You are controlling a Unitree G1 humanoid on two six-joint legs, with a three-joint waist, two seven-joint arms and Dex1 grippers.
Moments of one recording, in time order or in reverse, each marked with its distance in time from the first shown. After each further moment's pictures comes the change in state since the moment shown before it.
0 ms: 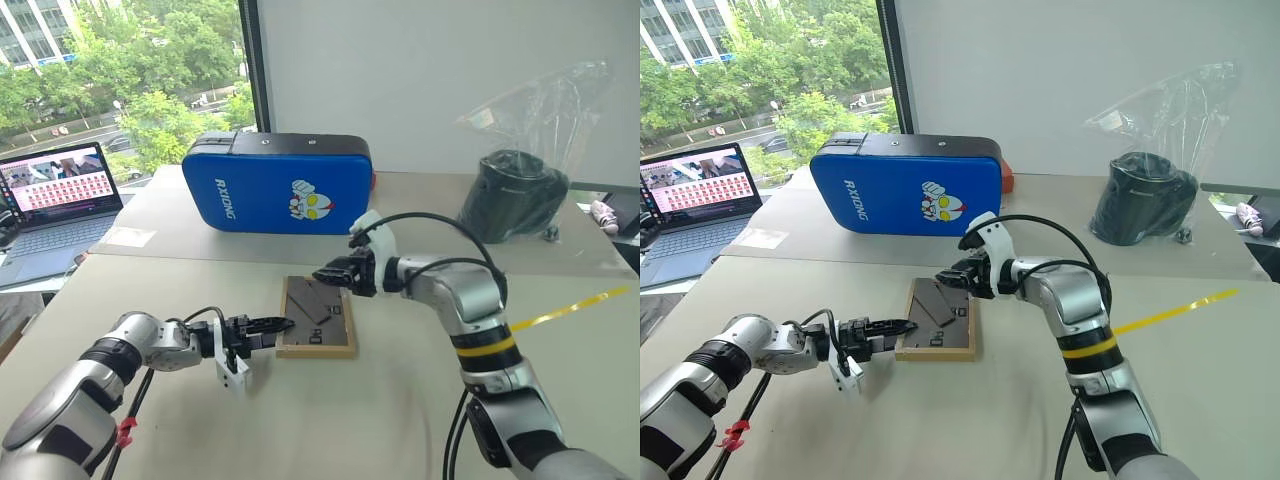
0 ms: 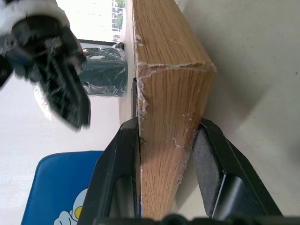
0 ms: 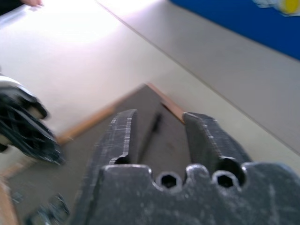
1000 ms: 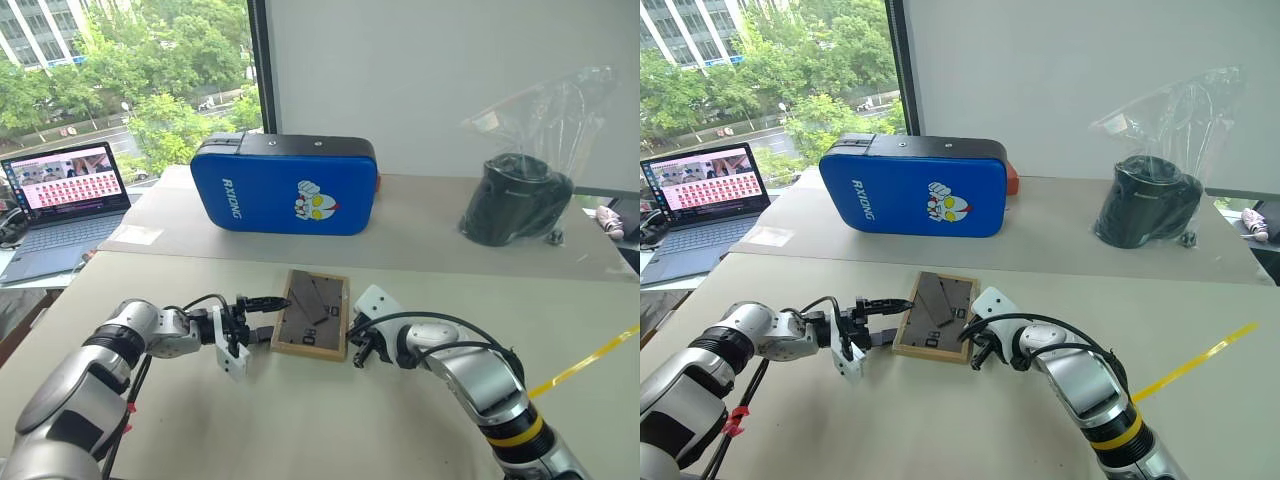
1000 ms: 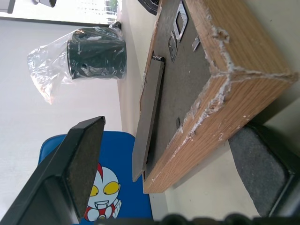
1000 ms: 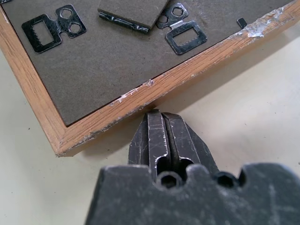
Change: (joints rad) left arm -0.098 -0.049 -0.010 0.161 0.086 -0.008 0.023; right arm 0.415 -0.138 0.197 -0.482 -0.216 0.097 -0.143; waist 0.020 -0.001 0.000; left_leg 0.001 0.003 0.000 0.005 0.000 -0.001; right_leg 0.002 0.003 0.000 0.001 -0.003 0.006
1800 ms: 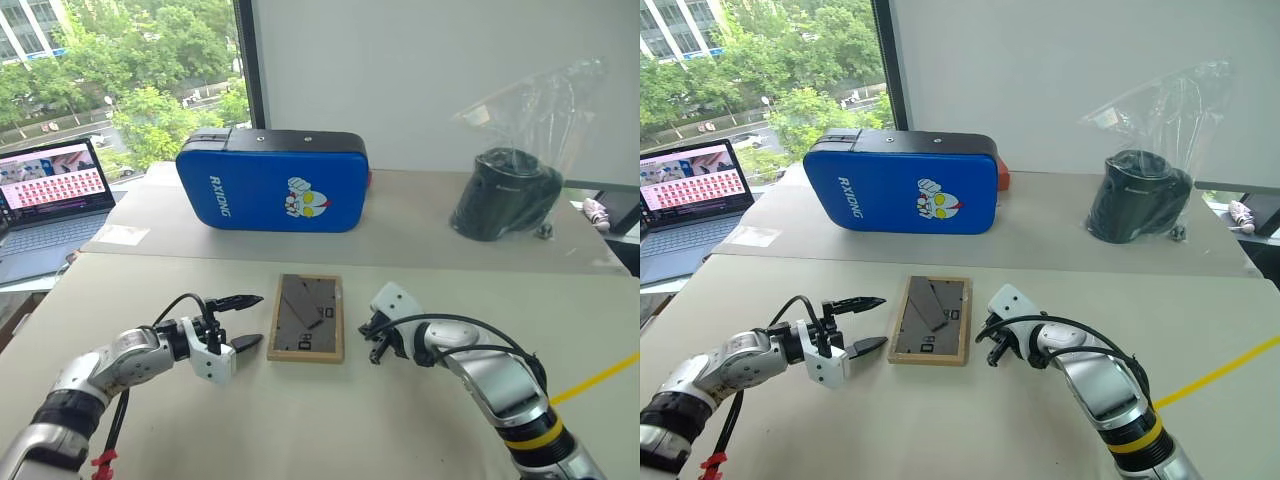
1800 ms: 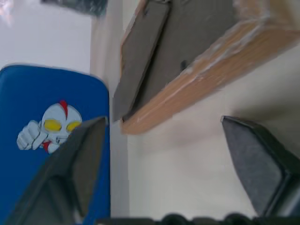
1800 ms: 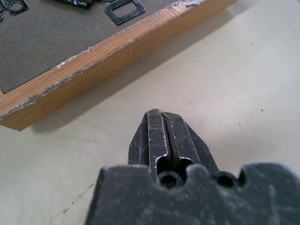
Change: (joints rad) left arm 0.360 0.084 0.462 -0.318 -0.489 0.034 -0.730; right arm 0.047 -0.065 -0.059 0.001 -0.027 -0.083 0.034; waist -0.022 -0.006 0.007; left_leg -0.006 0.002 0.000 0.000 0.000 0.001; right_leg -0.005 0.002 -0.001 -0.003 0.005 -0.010
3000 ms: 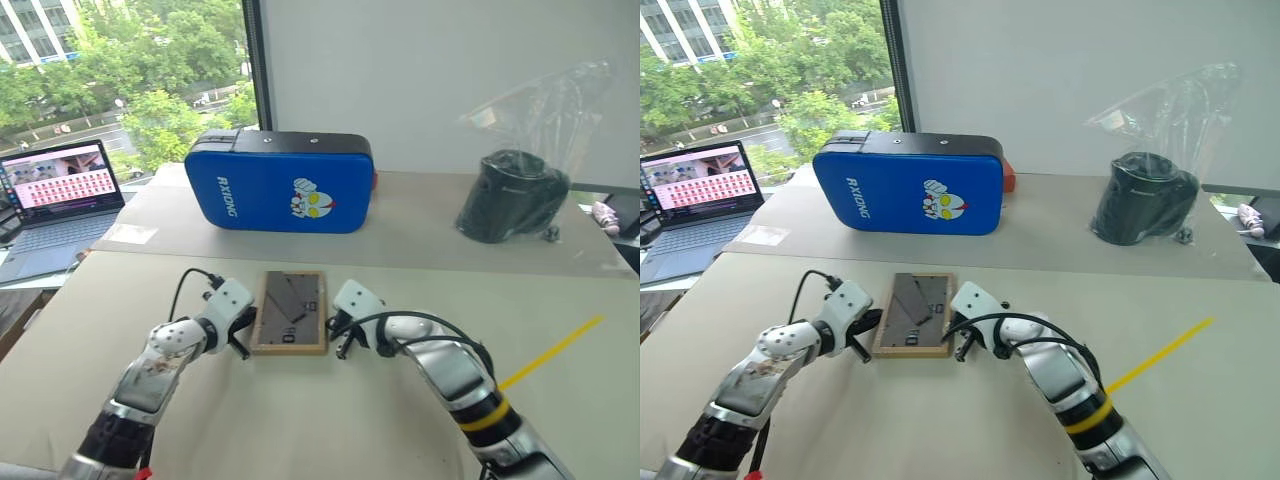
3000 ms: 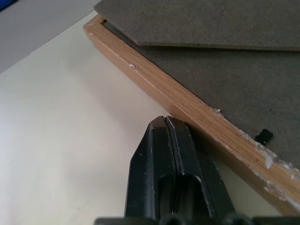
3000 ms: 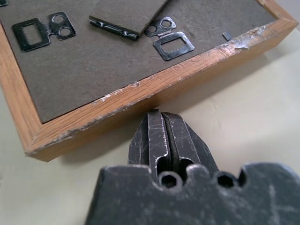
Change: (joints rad) left arm 0.190 -0.267 0.102 -0.706 -0.874 1.677 -0.532; right arm -0.082 0.148 0.090 0.154 -0.140 -0.151 0.055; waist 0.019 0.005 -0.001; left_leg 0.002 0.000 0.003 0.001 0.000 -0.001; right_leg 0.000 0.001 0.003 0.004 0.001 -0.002
